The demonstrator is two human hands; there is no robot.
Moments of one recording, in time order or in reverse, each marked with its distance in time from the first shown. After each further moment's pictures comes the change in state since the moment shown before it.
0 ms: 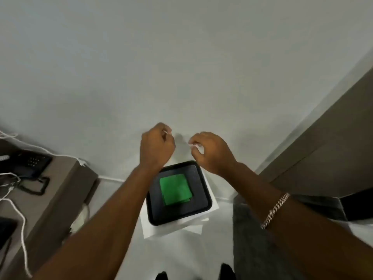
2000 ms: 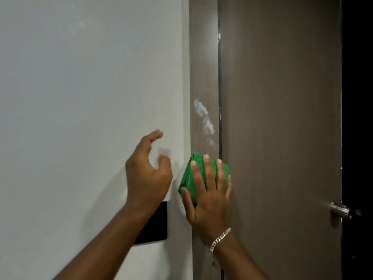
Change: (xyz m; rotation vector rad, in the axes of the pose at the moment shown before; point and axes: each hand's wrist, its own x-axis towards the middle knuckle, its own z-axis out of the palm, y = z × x) left_hand 0.034 0.513 -0.055 -0.697 0.325 0.993; right_hand 0.031 0.030 -0.437 -0.695 1.207 0.006
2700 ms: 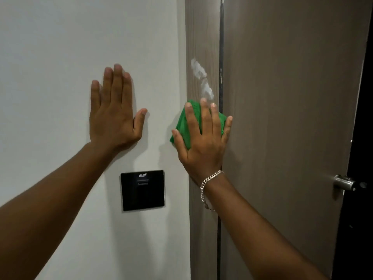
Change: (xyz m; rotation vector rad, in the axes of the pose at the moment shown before) left_hand 0.066 -0.093 -0.027 1.117 -0.142 0.451; right_hand 0.054 -0.012 0.008 0.006 0.227 -0.036
